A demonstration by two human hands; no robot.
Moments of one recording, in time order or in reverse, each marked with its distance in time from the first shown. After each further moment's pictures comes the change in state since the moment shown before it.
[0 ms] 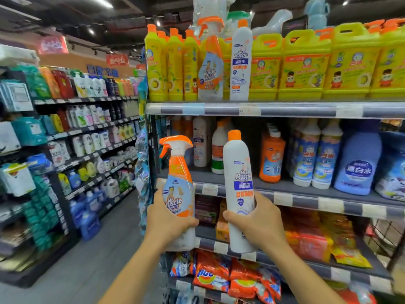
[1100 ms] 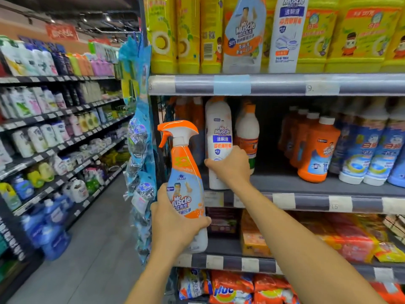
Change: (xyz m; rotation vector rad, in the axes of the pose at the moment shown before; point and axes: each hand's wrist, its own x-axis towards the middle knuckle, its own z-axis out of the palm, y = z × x) left_hand 0.167 -0.082 -0.012 -0.104 -0.150 0.052; right_hand 0.237 -0.016 0.217 -0.187 0.281 0.164
